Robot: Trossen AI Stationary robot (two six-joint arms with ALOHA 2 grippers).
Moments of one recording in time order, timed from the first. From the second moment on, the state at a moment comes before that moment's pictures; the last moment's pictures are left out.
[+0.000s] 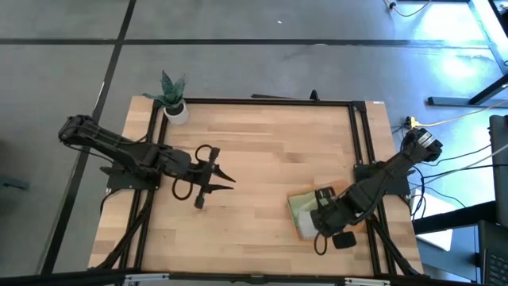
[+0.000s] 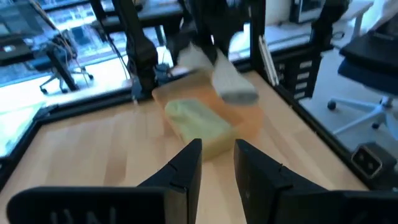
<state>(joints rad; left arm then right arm) -0.30 1.09 0.83 -0.06 -0.14 0.12 0.66 1.52 1.30 -1.17 -0.03 0.45</state>
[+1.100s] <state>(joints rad) -0.30 1.08 0.83 0.06 -0.14 0.12 0.59 1.52 0.99 -0.81 -0.11 0.28</state>
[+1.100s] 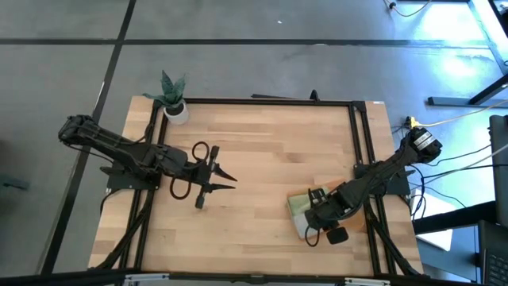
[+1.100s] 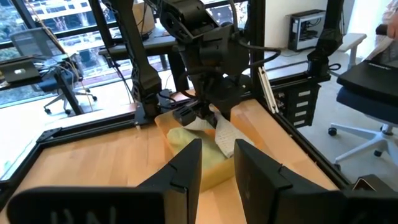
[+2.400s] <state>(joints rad) -0.30 1.08 0.83 -0.01 -0.17 0.17 0.05 1.51 1.12 -1.21 0.14 0.36</state>
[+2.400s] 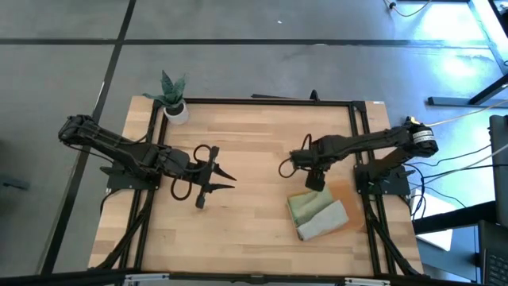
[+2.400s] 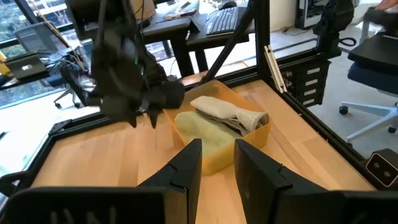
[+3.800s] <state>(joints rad) -0.30 1.08 0.83 0.00 -0.17 0.00 0.23 1.29 1.14 -1.15 0.00 0.62</state>
